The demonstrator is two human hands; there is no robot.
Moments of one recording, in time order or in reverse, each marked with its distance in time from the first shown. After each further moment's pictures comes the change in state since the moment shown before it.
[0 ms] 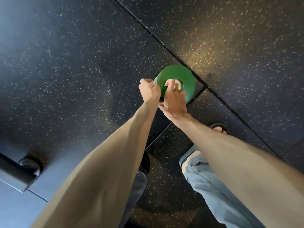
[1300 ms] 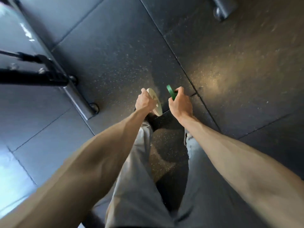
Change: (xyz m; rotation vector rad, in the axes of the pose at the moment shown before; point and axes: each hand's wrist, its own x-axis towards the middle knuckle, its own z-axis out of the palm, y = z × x) left_hand -0.391 0.088 -0.311 0.307 0.017 -0.064; right_hand -0.253 -0.206 -0.380 0.215 -0.163 0.098
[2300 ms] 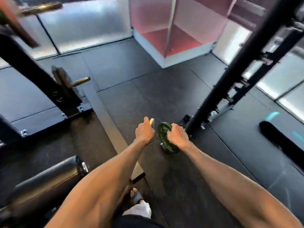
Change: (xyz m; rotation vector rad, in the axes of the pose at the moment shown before) left_hand -0.290 -0.486 -0.227 -1.011 0.840 -0.652; right_hand -0.417 -0.388 0.254 -1.020 -0.561 -1.303
